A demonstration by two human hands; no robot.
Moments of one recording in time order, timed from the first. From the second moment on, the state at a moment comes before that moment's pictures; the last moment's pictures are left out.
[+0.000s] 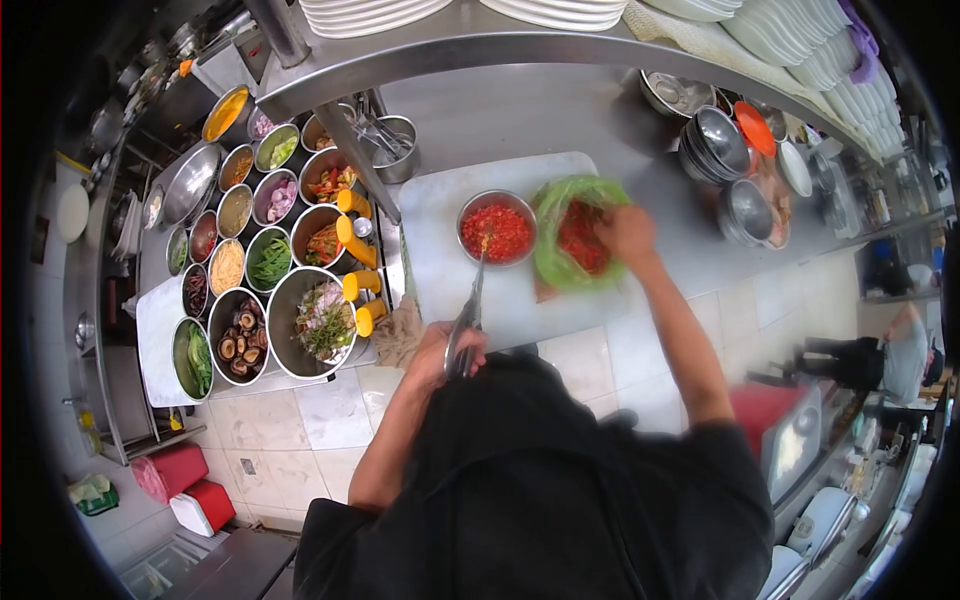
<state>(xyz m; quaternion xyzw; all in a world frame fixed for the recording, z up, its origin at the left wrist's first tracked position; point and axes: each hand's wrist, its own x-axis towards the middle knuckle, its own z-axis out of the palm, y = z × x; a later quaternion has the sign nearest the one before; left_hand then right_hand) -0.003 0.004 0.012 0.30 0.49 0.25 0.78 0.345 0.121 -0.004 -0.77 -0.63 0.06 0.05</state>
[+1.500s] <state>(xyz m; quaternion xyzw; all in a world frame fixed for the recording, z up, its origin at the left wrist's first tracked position) 0.001 0.005 0.011 0.31 0.50 0.24 0.78 0.342 0.059 0.008 -0.72 -0.52 0.31 0.34</state>
